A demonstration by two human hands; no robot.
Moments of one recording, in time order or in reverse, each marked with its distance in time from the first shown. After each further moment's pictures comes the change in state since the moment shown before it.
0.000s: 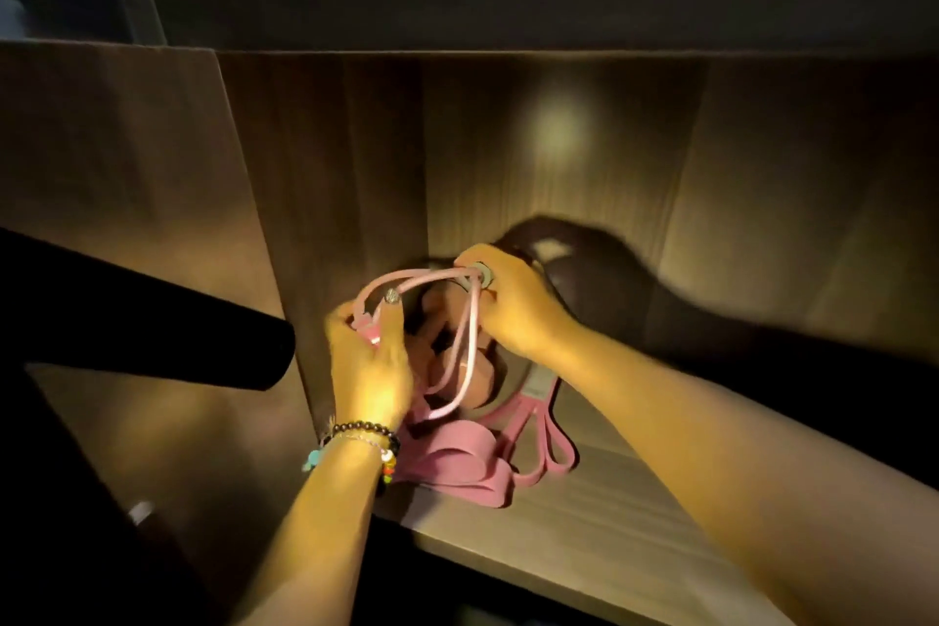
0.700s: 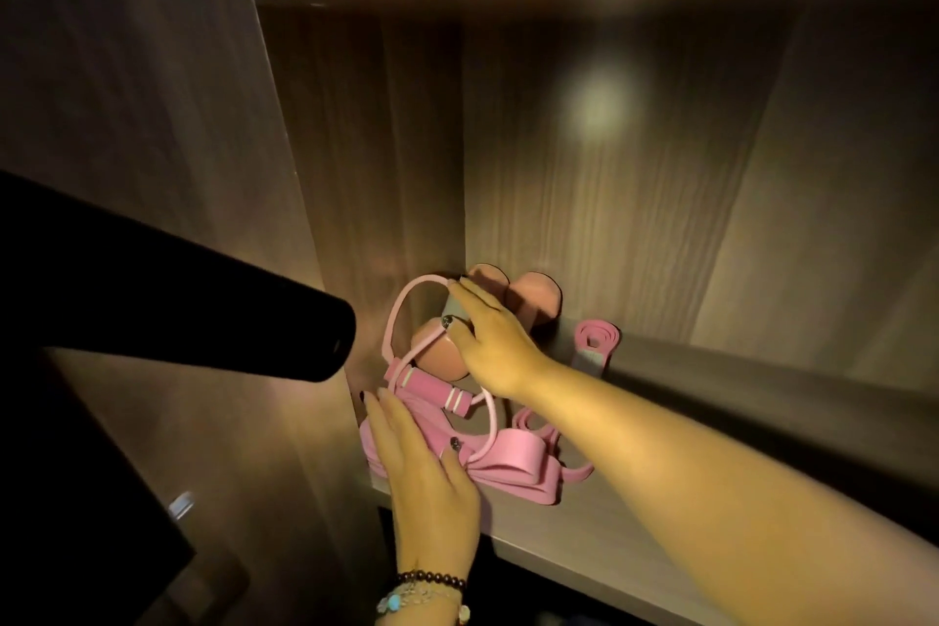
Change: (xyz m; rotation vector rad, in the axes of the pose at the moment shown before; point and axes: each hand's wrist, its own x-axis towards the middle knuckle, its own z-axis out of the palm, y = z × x) left_hand -0.082 -0.081 -0.022 0.462 -0.043 0.106; right_hand -0.005 0.014 0.094 0.111 -0.241 0.163
